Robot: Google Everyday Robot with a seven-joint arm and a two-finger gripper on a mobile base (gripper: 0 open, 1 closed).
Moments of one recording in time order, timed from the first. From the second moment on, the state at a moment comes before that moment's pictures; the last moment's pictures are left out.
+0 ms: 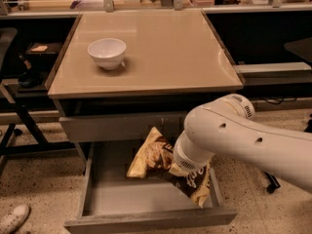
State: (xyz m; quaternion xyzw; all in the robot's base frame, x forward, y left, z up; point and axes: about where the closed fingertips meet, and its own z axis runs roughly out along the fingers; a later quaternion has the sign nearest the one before) arm 0.440 -0.063 0.681 -0.56 0.81 0.04 0.15
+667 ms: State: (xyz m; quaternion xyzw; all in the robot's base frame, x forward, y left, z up) arm 0.445 -0.077 0.712 -0.55 0.82 0.03 0.16
